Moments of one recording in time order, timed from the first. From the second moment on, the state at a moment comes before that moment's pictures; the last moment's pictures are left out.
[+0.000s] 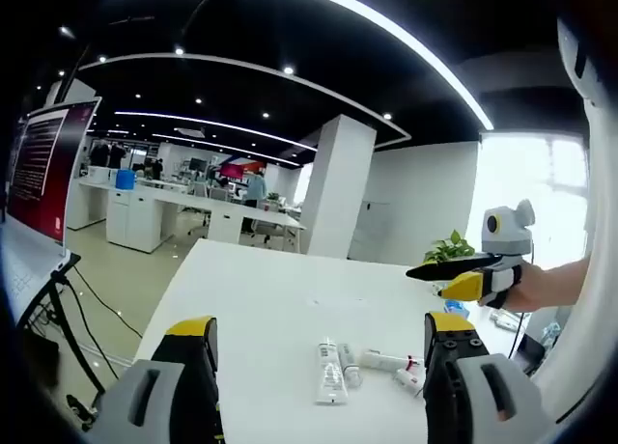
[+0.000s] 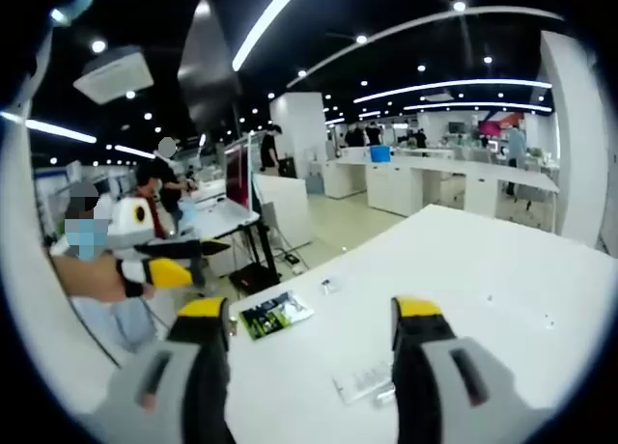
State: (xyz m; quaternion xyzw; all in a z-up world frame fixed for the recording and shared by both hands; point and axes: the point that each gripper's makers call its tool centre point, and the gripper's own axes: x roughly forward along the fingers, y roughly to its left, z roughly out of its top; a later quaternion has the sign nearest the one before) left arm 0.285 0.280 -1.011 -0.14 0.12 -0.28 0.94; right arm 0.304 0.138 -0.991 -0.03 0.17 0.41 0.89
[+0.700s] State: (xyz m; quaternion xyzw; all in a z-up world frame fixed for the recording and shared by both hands) left arm 0.274 0.308 -1.020 -0.20 0.13 -0.25 0.94; right arm 0.375 0.119 -1.139 -0.45 0.26 0.53 0.67
